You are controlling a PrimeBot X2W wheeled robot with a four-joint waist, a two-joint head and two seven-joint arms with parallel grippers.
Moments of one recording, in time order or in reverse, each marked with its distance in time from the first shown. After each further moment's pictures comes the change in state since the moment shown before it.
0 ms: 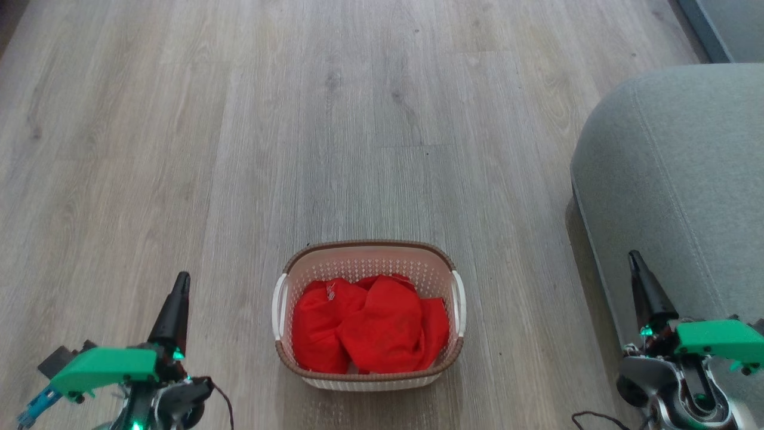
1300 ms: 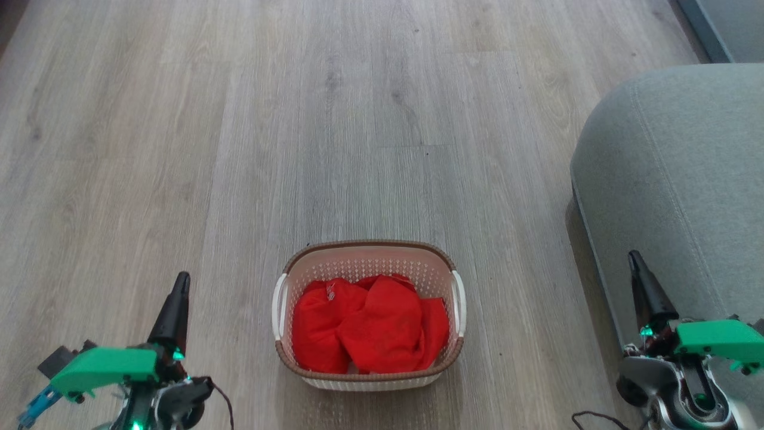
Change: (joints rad) left arm 0.000 0.000 0.000 0.000 0.000 0.000 0.000; right arm 0.000 0.000 0.000 0.000 0.000 0.000 0.000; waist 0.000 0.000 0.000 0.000
